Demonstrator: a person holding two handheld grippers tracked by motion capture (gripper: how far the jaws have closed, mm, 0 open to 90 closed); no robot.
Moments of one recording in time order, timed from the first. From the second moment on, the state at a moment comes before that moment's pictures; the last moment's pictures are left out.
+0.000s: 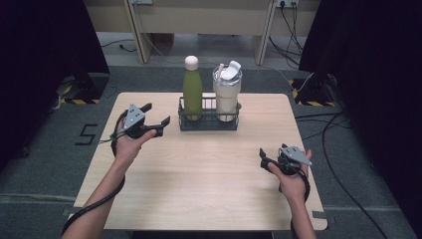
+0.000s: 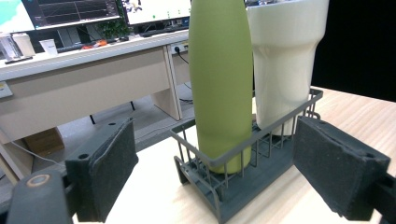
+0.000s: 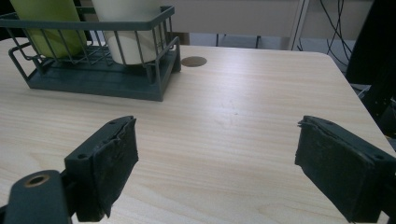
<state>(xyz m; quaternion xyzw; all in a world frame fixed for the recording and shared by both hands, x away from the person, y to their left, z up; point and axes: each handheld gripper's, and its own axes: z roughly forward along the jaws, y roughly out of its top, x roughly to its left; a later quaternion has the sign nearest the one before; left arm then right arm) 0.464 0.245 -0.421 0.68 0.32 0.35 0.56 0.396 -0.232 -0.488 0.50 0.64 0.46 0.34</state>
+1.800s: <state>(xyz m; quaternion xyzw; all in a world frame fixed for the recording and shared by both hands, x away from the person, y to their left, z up) 0.370 0.323 -0.482 0.66 0.38 0.35 0.54 0.394 -0.233 -0.494 0.51 0.64 0.46 0.34</state>
